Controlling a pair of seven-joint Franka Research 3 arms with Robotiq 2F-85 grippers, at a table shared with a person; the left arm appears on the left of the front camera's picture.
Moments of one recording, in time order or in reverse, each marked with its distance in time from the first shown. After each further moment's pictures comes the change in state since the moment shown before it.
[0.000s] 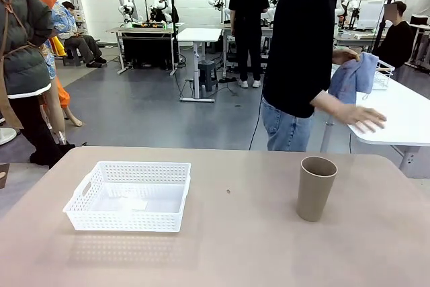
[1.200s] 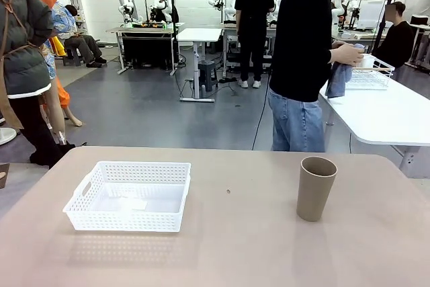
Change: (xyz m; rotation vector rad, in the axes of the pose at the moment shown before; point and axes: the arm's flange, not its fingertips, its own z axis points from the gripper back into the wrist) left arm 0.006 -0.039 -0.026 0.169 0.143 -0.090; right arm 0.026 0.016 -0.002 -0.102 -0.092 0.219
